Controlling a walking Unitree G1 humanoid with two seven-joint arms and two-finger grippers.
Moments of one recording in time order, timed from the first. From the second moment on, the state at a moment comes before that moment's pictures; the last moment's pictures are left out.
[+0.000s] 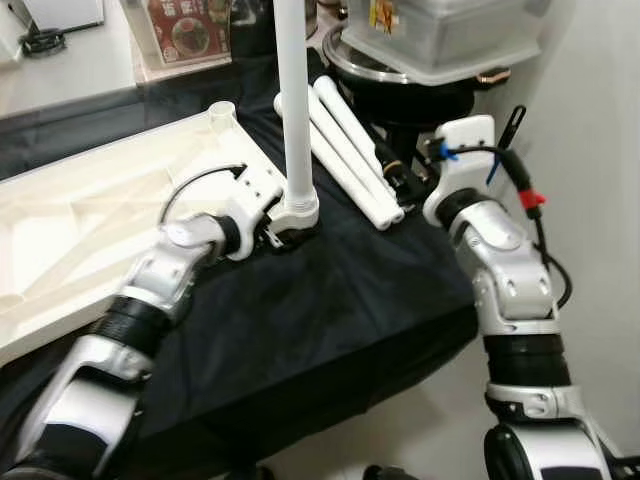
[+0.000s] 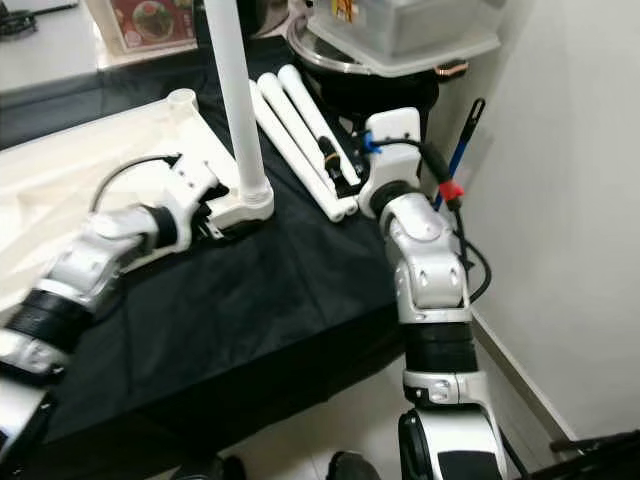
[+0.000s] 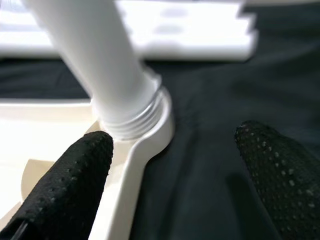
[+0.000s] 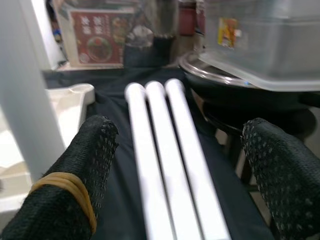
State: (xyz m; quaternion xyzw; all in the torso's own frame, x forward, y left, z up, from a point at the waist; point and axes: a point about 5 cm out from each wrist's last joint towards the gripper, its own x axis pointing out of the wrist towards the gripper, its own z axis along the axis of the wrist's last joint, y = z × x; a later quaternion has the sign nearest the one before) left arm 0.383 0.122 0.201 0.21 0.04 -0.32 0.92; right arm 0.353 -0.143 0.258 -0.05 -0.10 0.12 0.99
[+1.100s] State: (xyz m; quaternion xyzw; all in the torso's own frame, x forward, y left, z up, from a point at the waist) left arm 0.339 0.181 0.167 0.23 0.19 -0.54 0.79; right arm 0.345 -0.146 0.268 -0.05 -0.09 0.20 0.97
